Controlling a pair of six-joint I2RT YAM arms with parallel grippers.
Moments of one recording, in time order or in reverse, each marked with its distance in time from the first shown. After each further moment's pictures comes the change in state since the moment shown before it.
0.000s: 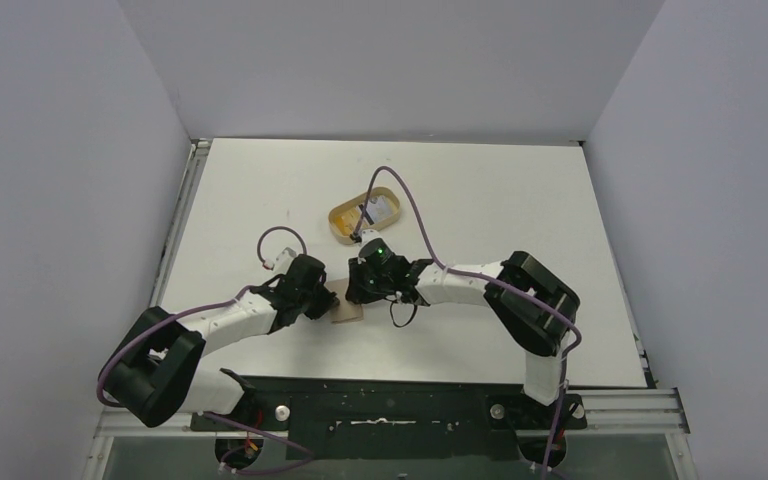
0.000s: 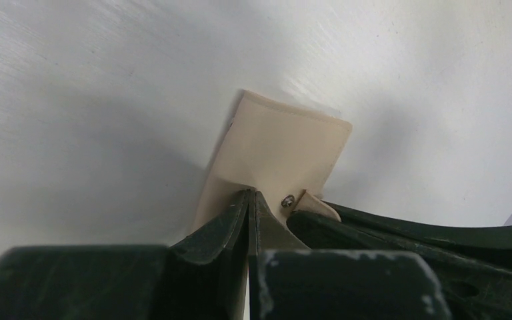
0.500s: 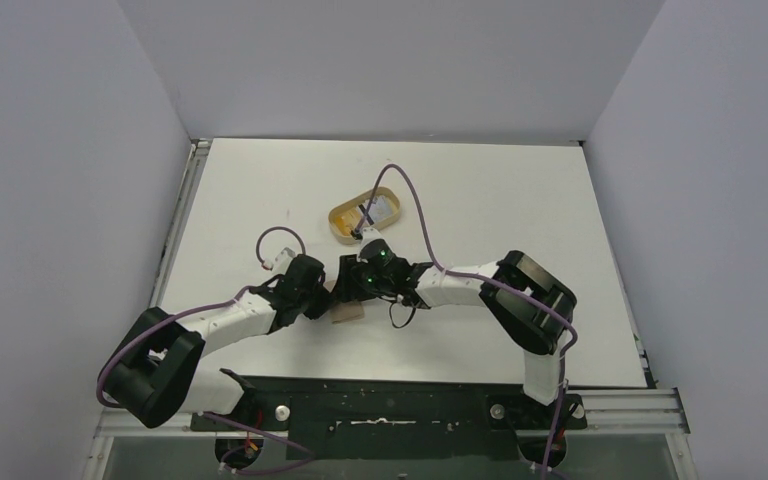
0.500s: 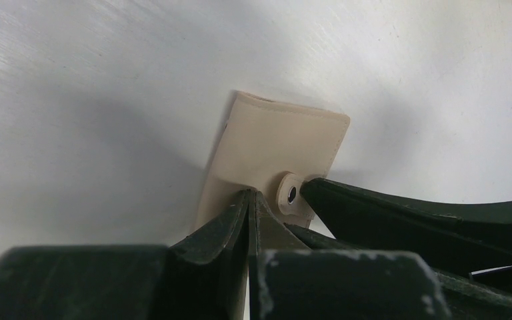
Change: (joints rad) left arm 0.009 -0.006 -0.004 -0.003 -0.003 0.000; right arm -0.003 0.032 -0.013 0.153 -0.036 0.074
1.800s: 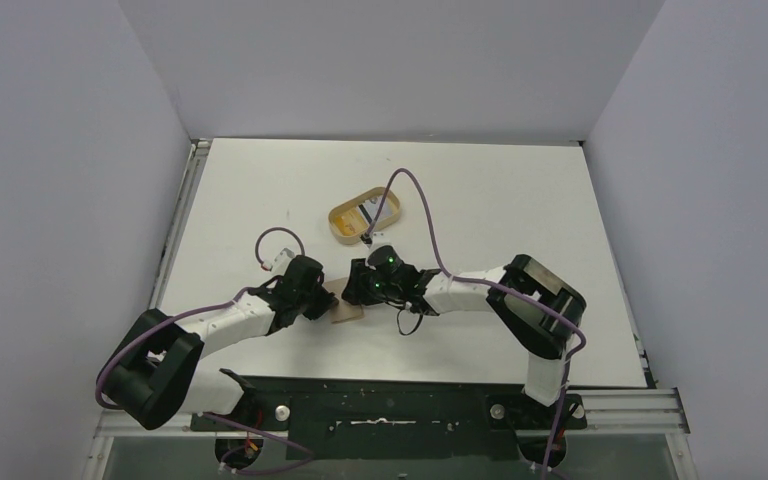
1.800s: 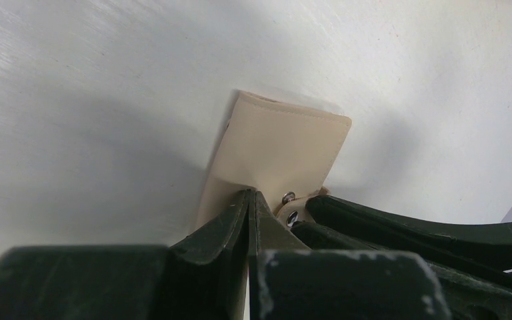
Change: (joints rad) left arm 0.004 -0.011 -0.012 0.010 0.004 0.000; right arm -0.002 -0.053 -0.103 0.060 0.056 0.027
